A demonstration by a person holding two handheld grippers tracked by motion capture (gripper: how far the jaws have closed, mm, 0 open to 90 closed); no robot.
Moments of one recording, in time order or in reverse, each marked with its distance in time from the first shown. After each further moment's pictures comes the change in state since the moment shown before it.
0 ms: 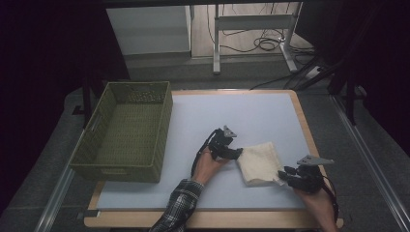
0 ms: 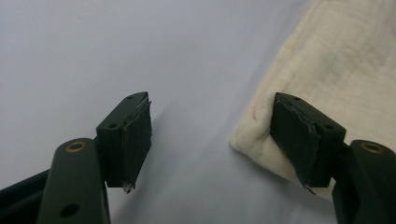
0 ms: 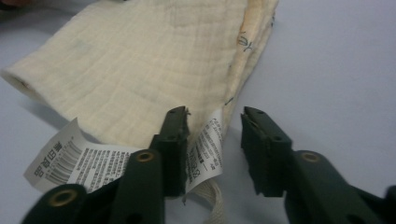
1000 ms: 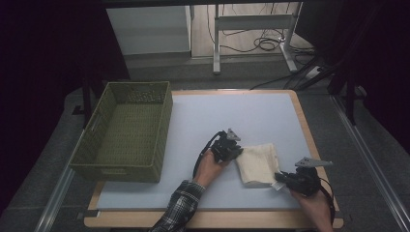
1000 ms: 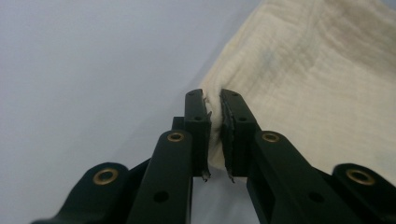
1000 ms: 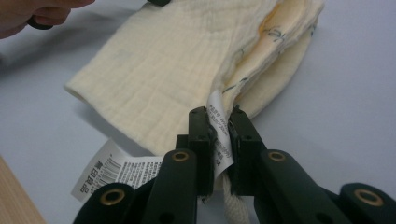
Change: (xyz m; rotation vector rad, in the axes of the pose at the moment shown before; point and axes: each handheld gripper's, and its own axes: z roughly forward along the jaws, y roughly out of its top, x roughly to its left) left arm -0.013 0.005 -0.010 0.003 -0.107 0.017; right arm 0.013 0.000 -0.001 -0.018 0.112 0.060
